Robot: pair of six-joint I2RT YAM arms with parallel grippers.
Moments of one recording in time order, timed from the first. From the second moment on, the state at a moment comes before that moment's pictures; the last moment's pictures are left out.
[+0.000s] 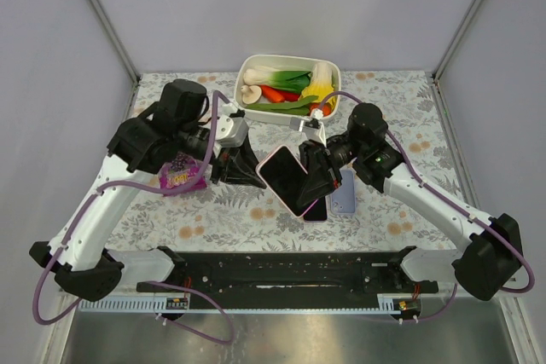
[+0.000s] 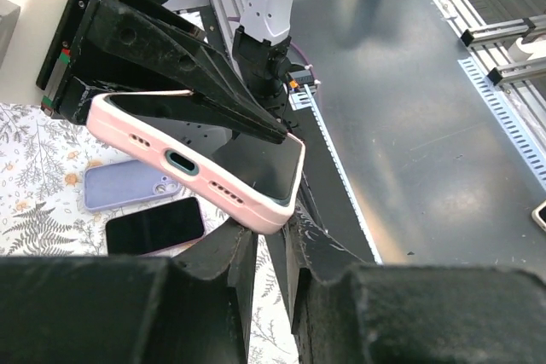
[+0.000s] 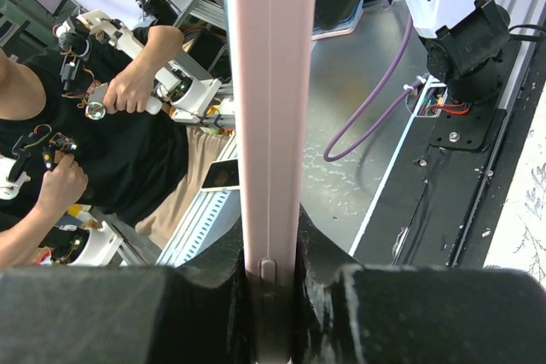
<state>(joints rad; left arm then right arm) -0.62 1.25 1.65 -1.08 1.18 0.57 0.65 1.26 1.02 0.34 -1.57 0.70</state>
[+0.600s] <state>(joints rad) -0.57 1.28 1.61 -1.03 0.90 0.64 0.66 1.26 1.20 -0.26 -1.32 0.19</state>
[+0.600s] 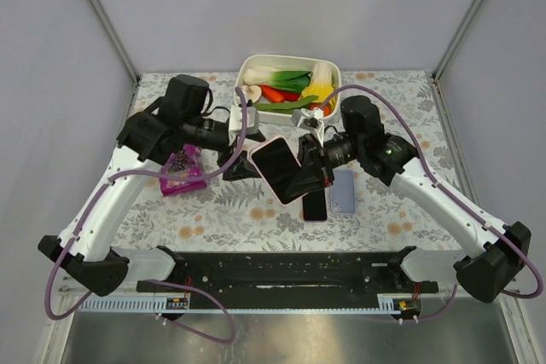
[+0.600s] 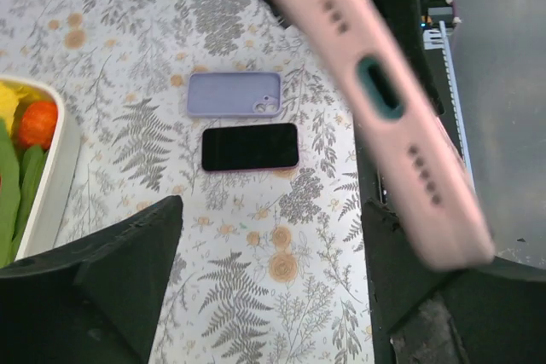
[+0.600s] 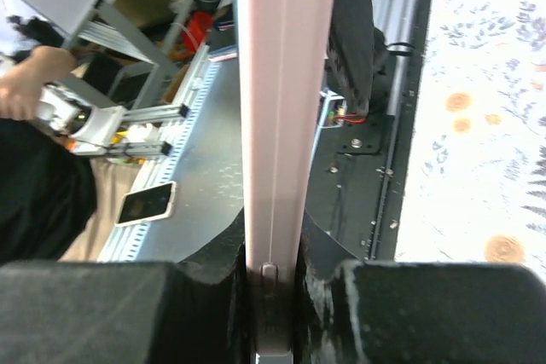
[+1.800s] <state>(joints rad) -0.48 1.32 1.51 -0.41 0.96 -0.50 0.72 1.24 1.28 -0.61 -0.81 -0.16</state>
